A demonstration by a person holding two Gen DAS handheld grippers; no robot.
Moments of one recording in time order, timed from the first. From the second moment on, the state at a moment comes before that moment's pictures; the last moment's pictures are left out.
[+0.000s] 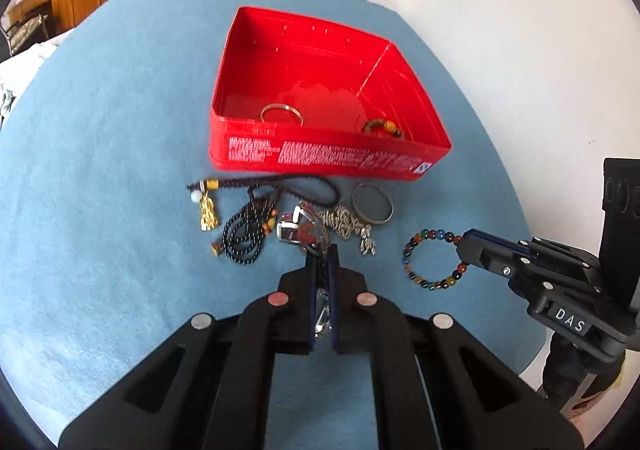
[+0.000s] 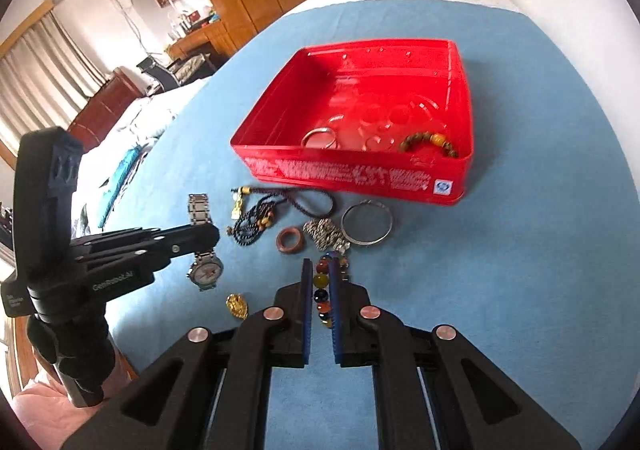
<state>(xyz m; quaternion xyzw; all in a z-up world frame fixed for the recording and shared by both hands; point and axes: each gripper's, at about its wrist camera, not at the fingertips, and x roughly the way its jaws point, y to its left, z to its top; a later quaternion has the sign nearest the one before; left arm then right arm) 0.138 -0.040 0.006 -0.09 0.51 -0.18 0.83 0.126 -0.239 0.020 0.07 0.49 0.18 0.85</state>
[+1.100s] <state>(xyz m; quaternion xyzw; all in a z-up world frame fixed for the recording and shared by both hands) 0.311 -0.079 -0.002 -0.08 0.53 -0.16 0.83 0.295 -0.241 0.021 0.09 0.48 0.15 0.86</state>
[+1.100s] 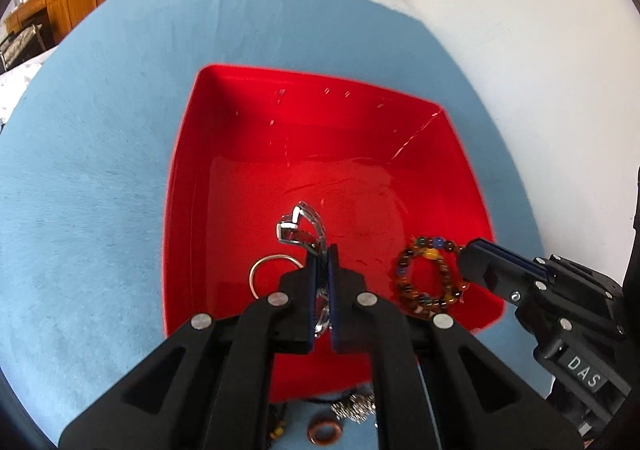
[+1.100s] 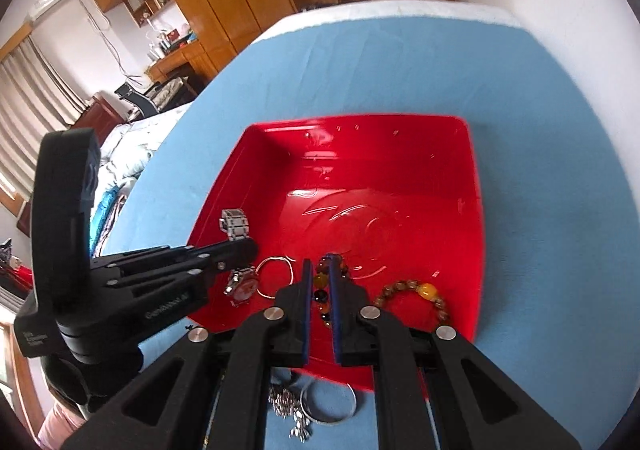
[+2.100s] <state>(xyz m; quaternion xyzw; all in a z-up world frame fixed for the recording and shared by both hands) 0.175 -0.008 0.032 -0.04 0.50 -0.12 0.86 0.197 -0.260 0.004 0.10 0.49 0.15 0.85</state>
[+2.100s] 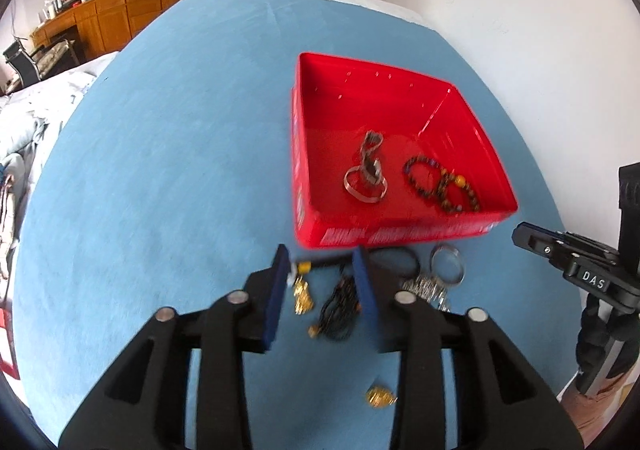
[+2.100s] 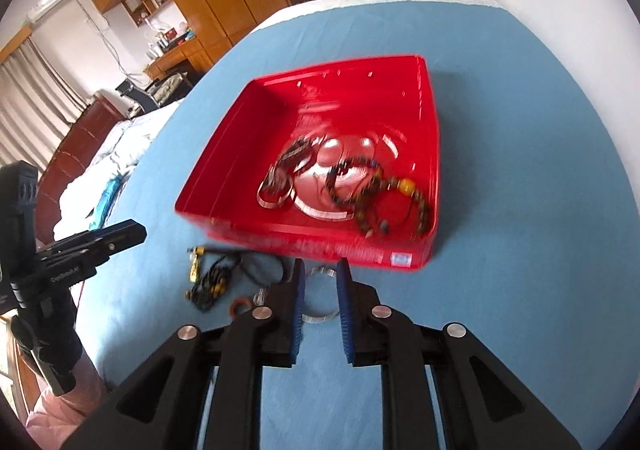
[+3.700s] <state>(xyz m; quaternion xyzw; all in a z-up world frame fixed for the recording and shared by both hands) 0.143 -0.074 -0.070 -0.08 0.63 -0.12 0.76 0.145 -0.229 -0.045 0.09 0.54 0.19 0.82</state>
